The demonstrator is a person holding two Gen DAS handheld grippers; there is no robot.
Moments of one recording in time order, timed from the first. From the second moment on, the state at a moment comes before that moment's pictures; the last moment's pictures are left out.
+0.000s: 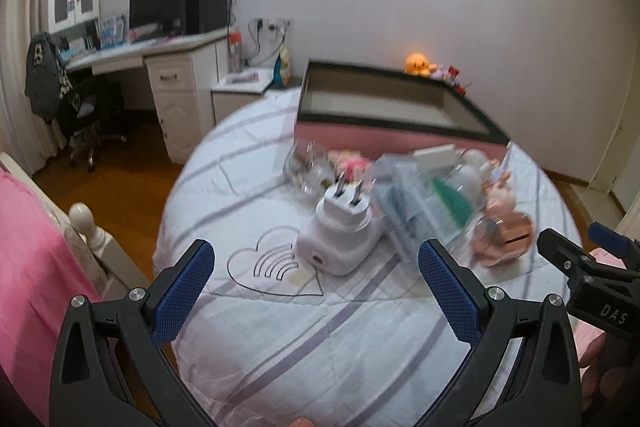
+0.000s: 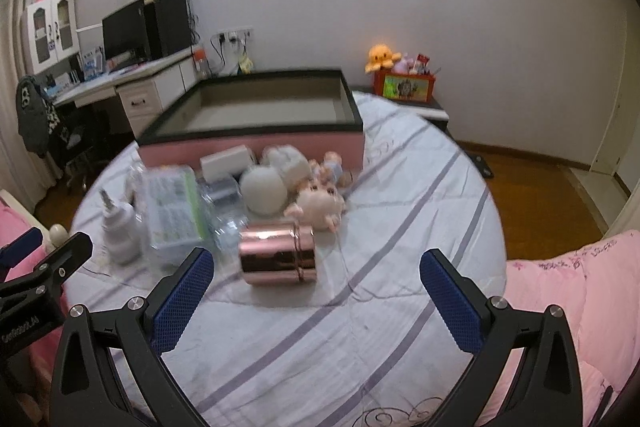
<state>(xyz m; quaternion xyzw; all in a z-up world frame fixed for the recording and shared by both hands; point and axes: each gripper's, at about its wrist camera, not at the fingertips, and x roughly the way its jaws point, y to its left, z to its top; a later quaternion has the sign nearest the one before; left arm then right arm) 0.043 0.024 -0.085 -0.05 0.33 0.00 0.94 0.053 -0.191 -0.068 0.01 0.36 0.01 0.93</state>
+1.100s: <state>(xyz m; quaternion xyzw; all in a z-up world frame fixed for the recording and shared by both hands) 0.105 0.007 -0.124 -0.01 0.39 -0.09 0.92 0.107 -0.183 -0.115 0.02 0.41 0.07 0.91</state>
